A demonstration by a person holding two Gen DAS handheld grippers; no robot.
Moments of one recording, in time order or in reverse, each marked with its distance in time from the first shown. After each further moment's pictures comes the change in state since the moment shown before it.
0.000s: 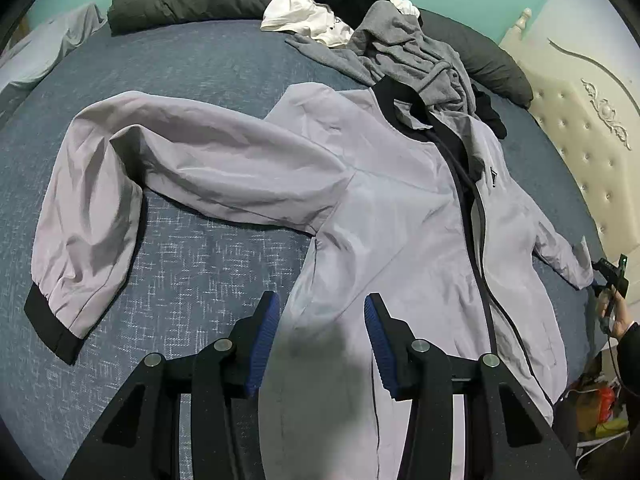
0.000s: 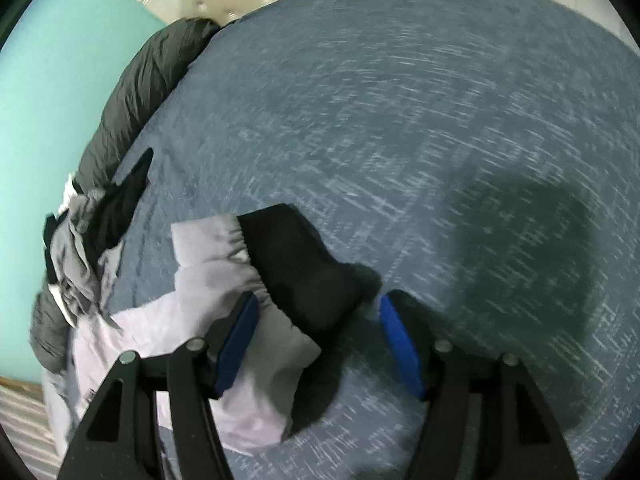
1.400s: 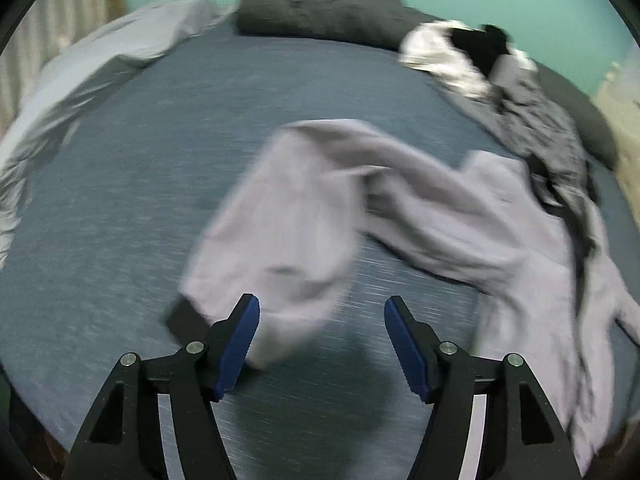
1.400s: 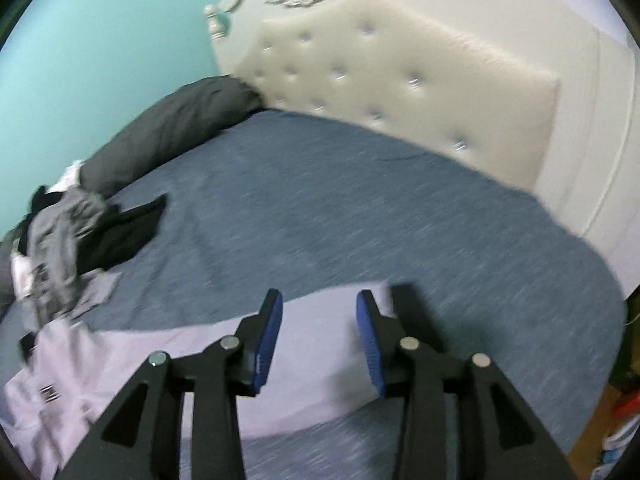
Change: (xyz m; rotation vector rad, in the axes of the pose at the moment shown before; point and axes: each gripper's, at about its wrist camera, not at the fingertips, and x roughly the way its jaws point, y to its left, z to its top) left arm -0.038 0.156 0.025 -0.207 -0.084 0.314; right arm -0.083 0.078 0.019 -0.283 -0.331 -0.159
